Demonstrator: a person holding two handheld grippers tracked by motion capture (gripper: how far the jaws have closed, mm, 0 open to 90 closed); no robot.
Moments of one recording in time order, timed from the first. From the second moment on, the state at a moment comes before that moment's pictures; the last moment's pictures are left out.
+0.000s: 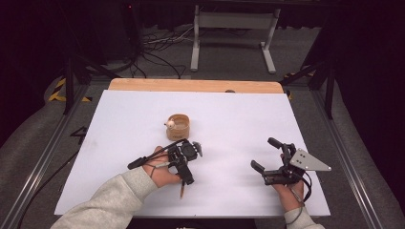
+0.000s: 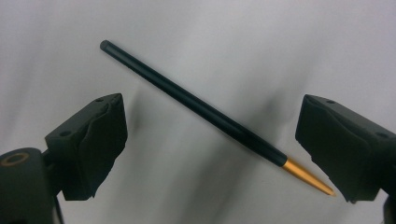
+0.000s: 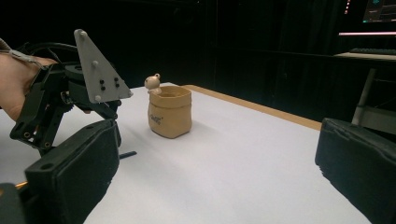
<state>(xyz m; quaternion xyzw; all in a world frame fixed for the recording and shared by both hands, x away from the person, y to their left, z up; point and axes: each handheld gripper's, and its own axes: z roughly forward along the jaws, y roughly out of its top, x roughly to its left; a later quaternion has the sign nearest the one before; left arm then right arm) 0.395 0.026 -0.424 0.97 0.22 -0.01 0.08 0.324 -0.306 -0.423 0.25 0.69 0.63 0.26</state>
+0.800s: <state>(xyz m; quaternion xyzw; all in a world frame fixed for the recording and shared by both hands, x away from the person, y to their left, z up) 0.391 0.023 -0.424 0.98 0.21 -0.01 0.06 0.324 -0.305 -0.422 0.25 0.69 0.63 0.27</state>
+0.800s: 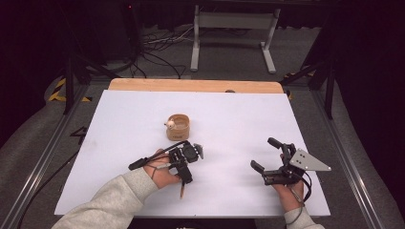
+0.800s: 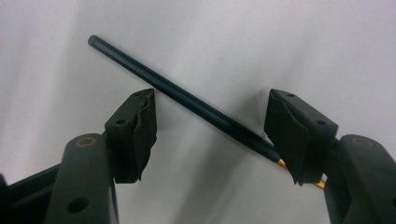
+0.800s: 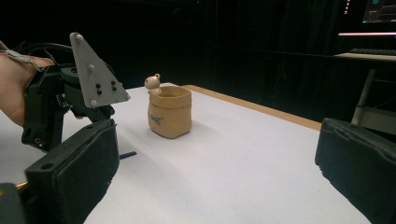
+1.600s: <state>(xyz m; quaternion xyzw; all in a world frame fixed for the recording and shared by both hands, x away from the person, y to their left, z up) 0.386 0.022 -0.421 0.98 0.20 0.00 0.05 0.323 -0.305 -0.422 0.25 0.69 0.63 0.27</state>
